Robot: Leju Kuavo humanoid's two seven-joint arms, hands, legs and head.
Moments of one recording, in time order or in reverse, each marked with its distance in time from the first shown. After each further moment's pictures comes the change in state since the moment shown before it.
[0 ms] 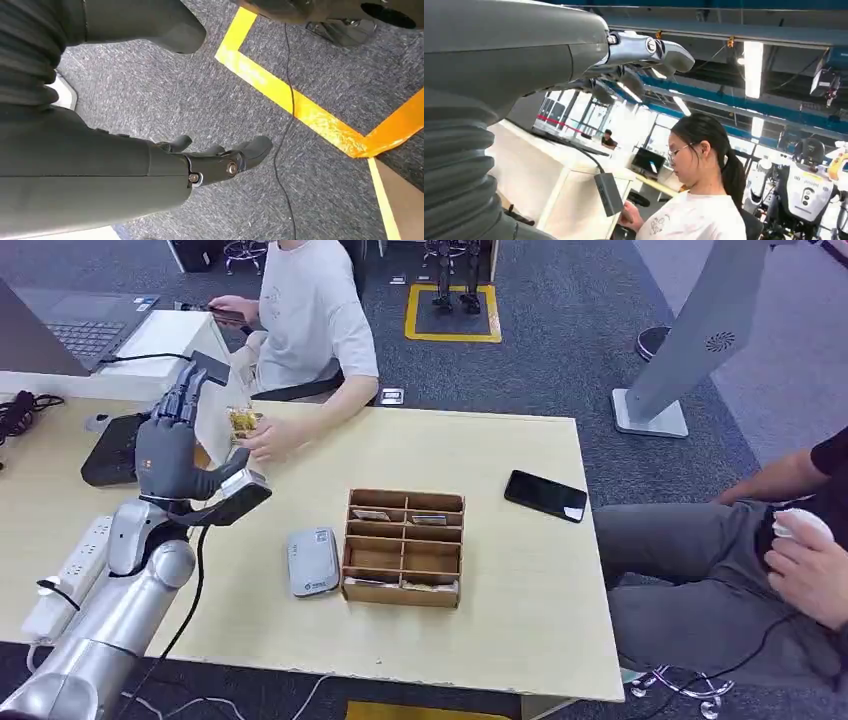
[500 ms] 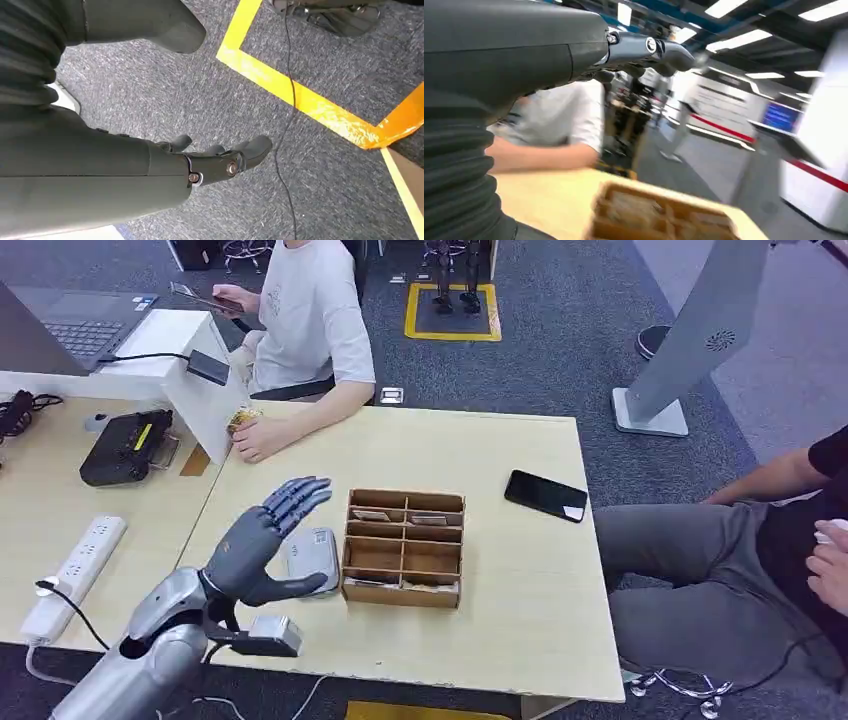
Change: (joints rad) left arm 0.287 0.128 -0.253 -0.485 0.185 -0.430 -0.181; right arm 0.020 0.000 -0.021 0.022 -0.057 -0.035 -0.050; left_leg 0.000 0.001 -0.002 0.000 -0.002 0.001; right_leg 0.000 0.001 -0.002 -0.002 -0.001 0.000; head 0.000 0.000
